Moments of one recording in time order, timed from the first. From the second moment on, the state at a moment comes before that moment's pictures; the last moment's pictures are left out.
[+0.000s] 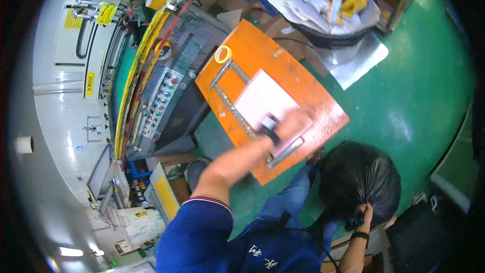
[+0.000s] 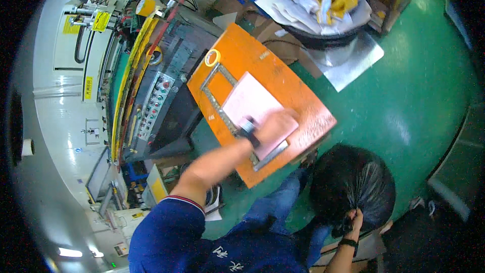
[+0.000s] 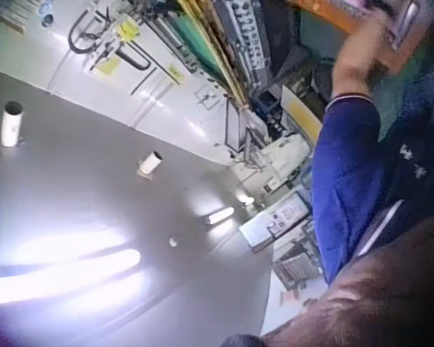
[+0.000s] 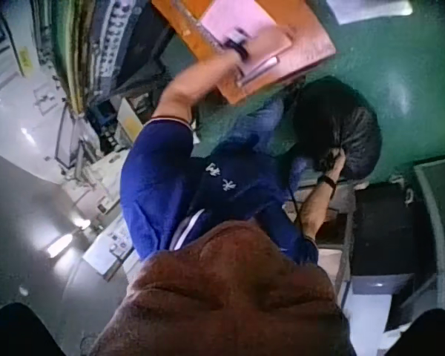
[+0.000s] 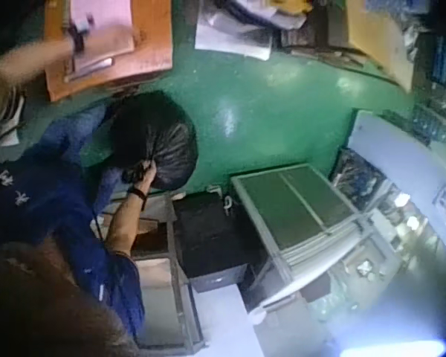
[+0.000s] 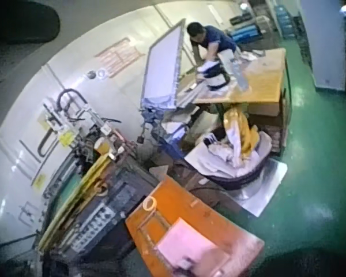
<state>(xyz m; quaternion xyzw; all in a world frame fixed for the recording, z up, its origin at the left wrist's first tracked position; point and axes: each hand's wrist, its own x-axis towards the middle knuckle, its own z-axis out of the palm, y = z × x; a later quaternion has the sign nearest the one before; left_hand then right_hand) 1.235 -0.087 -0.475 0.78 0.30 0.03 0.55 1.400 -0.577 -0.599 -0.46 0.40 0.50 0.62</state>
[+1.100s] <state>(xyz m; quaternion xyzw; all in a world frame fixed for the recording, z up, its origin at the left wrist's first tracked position) 1.199 0.066 -0.439 0.67 0.36 0.21 0.62 1.376 -0.530 -0.554 -0.88 -0.24 0.41 -0.05</state>
